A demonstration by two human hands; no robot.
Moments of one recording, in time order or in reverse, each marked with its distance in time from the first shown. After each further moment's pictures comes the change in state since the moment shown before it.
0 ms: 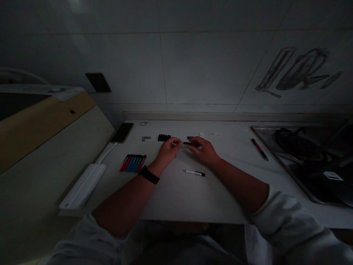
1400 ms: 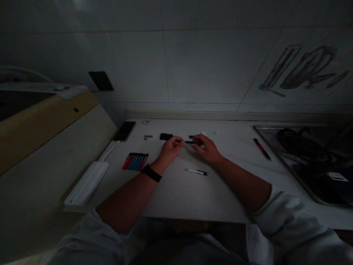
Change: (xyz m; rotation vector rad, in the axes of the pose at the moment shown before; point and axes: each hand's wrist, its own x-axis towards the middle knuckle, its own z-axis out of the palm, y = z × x) left_hand 0.001 -0.003 0.000 0.089 0.021 0.046; right_hand 0.002 0.000 -0.003 0.037 0.012 -0.023
